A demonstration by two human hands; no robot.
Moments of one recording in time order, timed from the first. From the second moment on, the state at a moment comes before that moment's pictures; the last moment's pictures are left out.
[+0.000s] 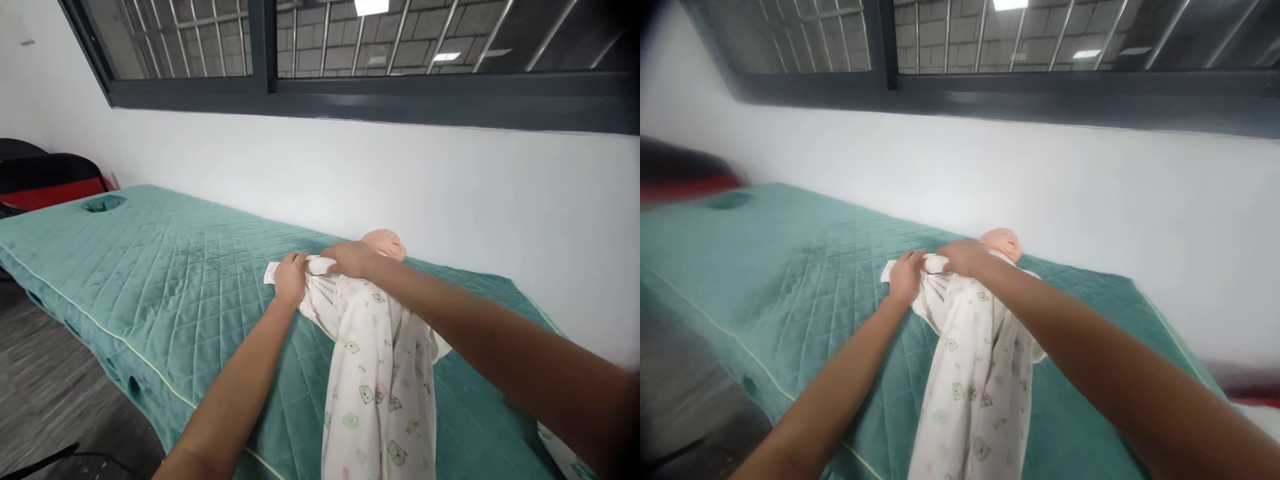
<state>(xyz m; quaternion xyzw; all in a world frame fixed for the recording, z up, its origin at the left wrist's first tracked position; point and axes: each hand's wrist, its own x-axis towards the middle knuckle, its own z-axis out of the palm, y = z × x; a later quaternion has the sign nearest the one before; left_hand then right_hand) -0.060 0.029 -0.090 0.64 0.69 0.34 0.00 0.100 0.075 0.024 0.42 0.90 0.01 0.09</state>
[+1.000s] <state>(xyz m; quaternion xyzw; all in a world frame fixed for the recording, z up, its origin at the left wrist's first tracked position) -0.058 0.022 -0.090 0.68 0.69 0.23 -0.06 0.201 0.057 -0.008 0.53 0.75 -0.15 -0.37</state>
